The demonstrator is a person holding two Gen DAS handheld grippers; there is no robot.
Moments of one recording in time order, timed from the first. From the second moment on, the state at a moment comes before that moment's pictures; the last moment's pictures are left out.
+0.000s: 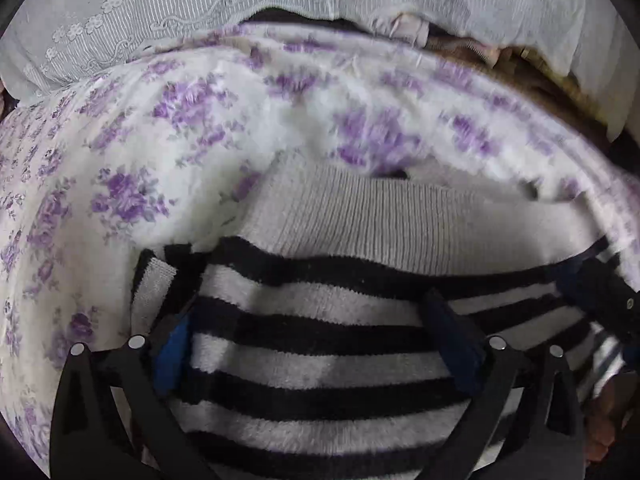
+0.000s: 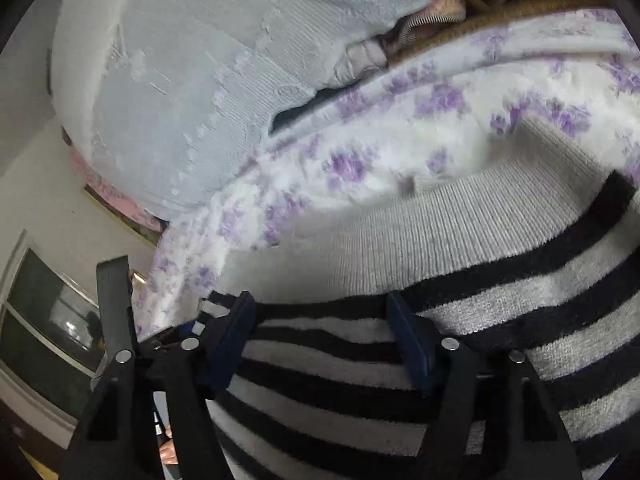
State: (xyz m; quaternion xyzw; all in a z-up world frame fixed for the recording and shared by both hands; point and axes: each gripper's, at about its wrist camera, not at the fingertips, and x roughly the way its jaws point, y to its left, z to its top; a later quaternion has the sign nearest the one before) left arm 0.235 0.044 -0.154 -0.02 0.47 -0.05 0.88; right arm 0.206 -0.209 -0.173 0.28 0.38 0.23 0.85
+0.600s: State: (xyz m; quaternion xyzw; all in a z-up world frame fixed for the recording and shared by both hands) left arm 0.193 0.110 -0.140 -0.11 0.46 0.00 0.88; right arm 0.138 -0.277 -0.149 0.26 0.31 0.11 0.91
